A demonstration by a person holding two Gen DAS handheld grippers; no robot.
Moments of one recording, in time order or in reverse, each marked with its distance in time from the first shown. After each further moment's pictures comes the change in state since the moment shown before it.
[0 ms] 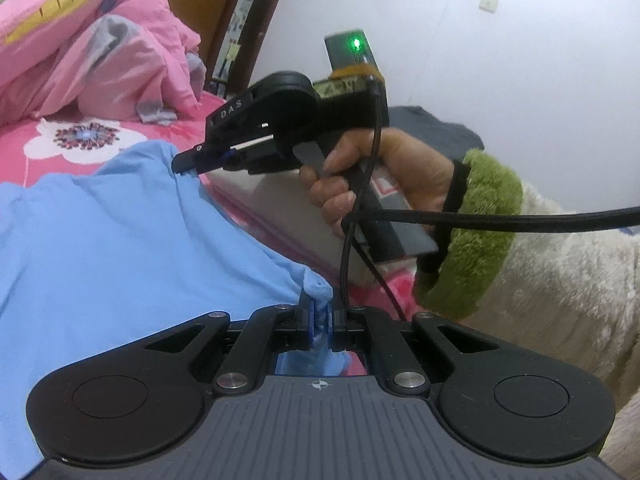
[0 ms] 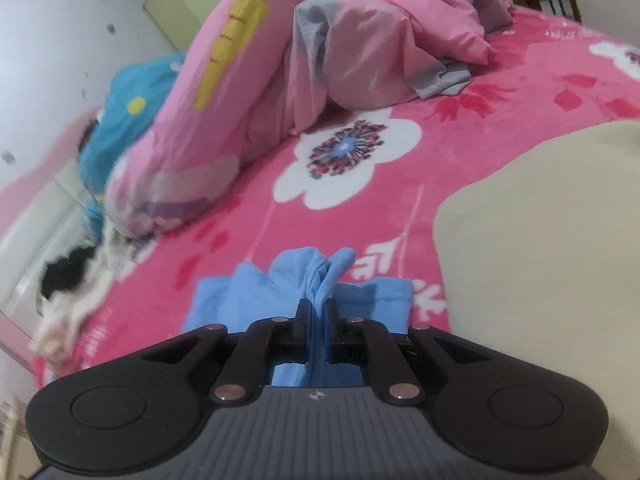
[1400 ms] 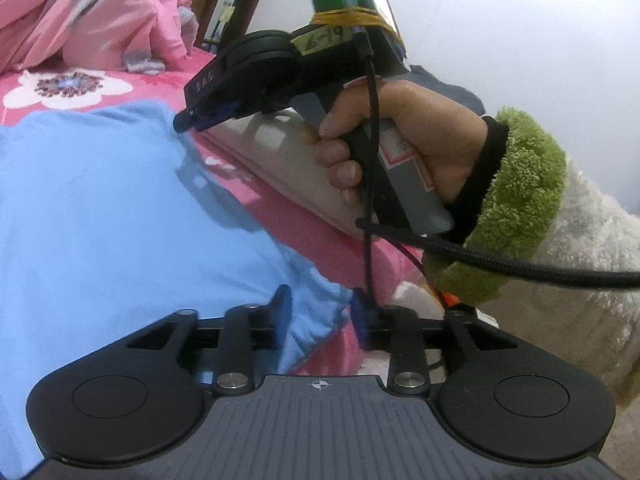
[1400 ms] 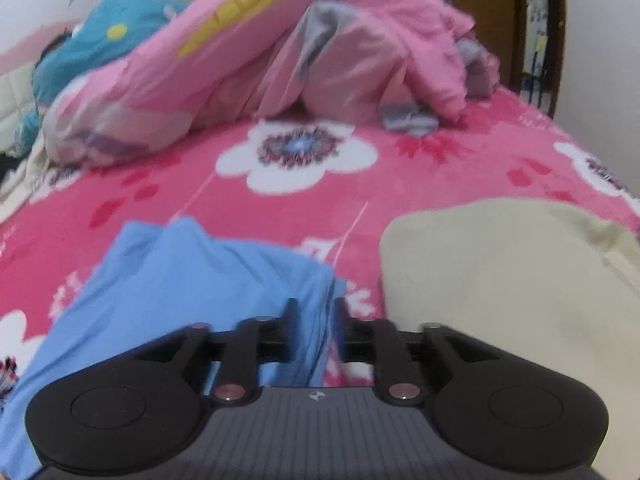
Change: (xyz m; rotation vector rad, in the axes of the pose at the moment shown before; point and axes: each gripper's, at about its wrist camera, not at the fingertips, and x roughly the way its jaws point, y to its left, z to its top) left arm 0.016 0.005 -0.022 -0.013 0.091 -0.045; right arm -0.007 0.034 -0.022 -0.292 -0.062 -0.316
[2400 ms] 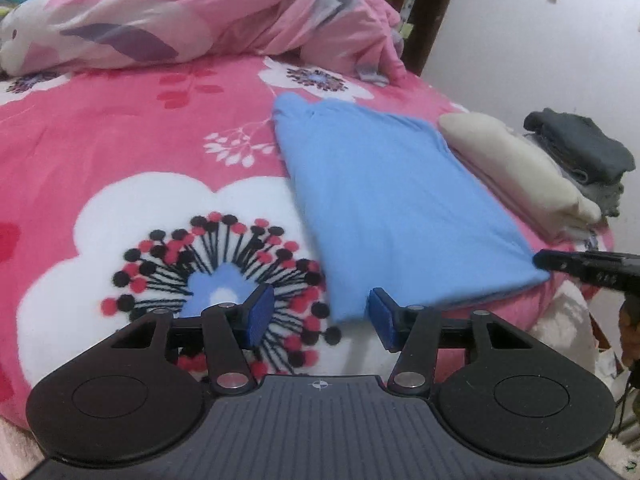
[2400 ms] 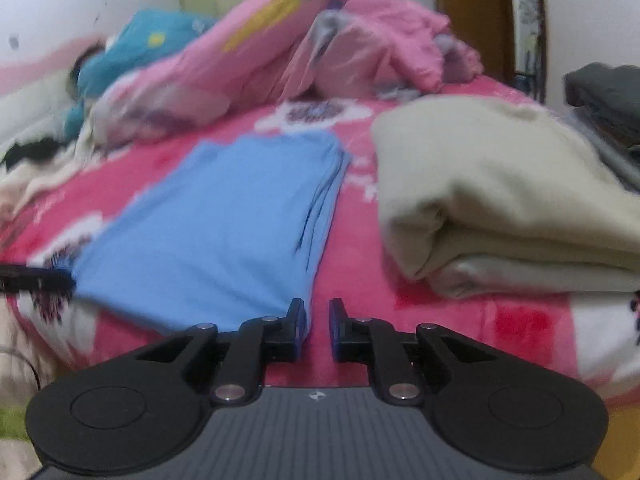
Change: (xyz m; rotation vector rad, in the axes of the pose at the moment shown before) left arm -0.154 0.067 -0.062 -0.233 -0.048 0.484; right arm -0.126 0.008 -0.138 0.019 -0.060 0.048
